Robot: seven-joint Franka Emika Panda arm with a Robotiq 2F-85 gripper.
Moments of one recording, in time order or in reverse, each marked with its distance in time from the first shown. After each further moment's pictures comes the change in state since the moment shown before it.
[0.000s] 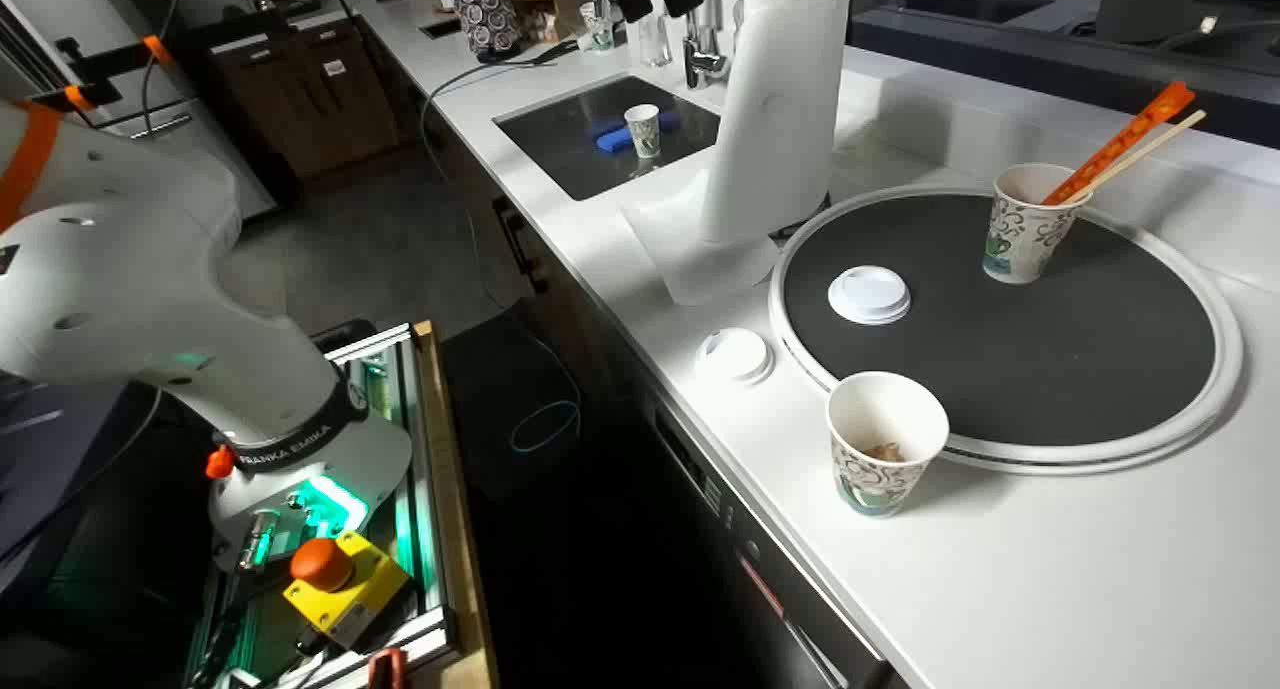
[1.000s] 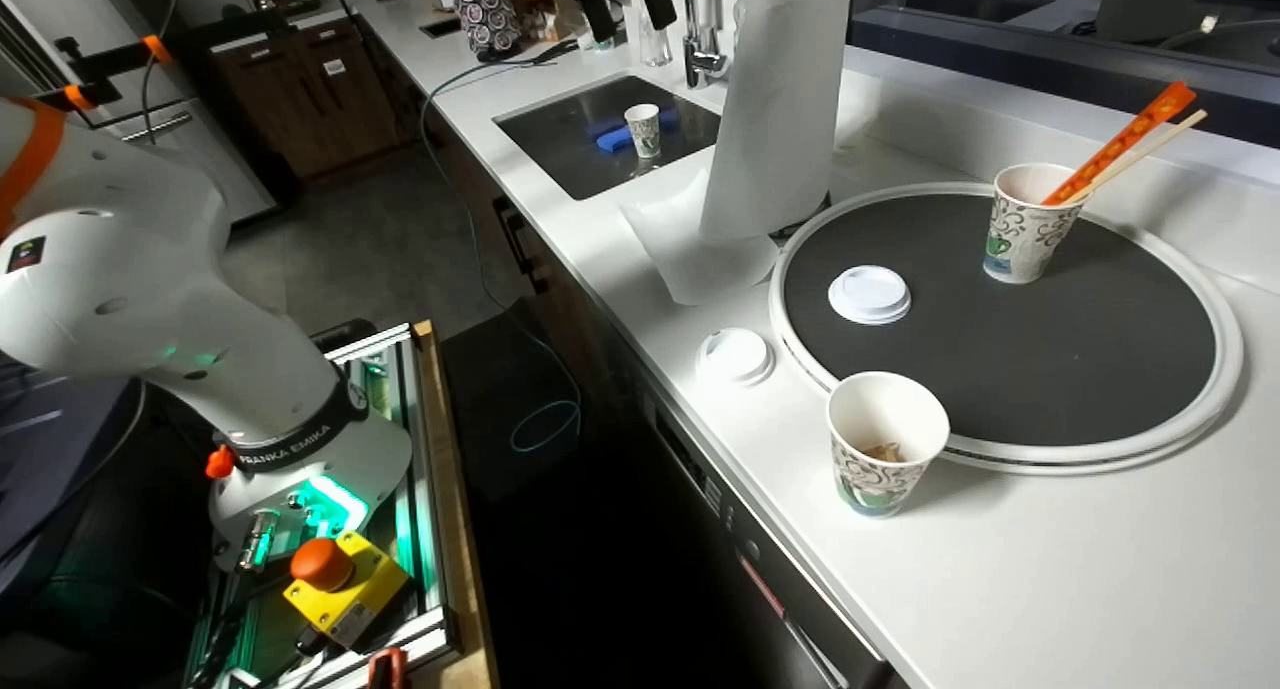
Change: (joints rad) arm 0.171 0.079 0.094 -0.010 0.034 0.000 -0.062
